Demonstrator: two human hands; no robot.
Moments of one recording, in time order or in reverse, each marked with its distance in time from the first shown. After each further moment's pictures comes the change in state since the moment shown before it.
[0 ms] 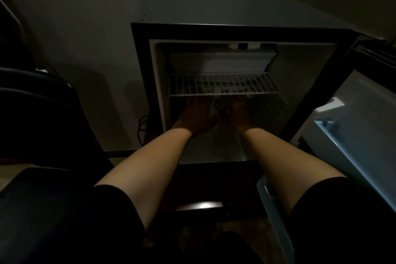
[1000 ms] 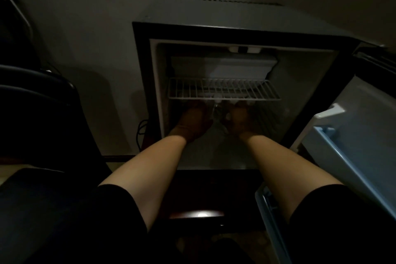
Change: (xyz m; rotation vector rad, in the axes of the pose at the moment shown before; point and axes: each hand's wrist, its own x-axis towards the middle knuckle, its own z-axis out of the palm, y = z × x) left_hand 0.010 -0.012 0.017 -0.052 0.097 -0.005; right_hand 0.001 0.011 -0.003 -0.162 -0.103 -0.042
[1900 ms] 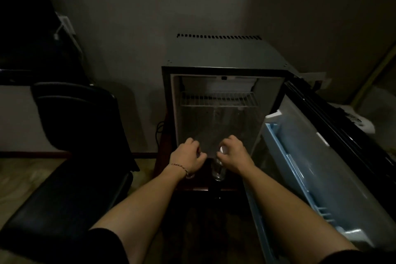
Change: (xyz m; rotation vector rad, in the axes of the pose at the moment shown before) left_hand -0.201 0.075 -0.055 0.197 -0.110 -0.190; right_hand -0.200 -0.056 -0.092 0.147 -0.160 -0.044
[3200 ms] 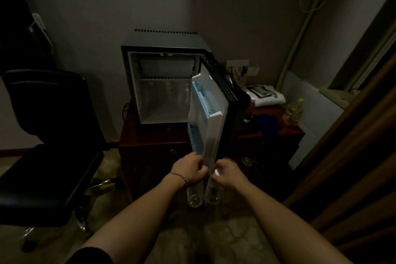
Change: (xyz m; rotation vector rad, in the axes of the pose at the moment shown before) left_hand -0.299 0.190 0.088 -0.075 -0.084 0.274; right_hand -0.379 0.084 -0.055 0.061 -0.099 0.216
